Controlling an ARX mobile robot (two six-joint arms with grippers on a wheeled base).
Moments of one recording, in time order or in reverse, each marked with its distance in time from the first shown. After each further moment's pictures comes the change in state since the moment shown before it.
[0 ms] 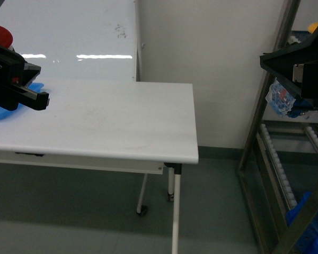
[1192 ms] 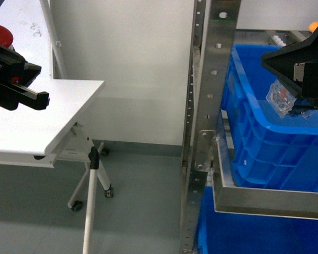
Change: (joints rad) left arm -0.001 0.000 0.000 0.000 0.002 0.000; right arm 0.000 0.000 0.000 0.000 0.000 0.000
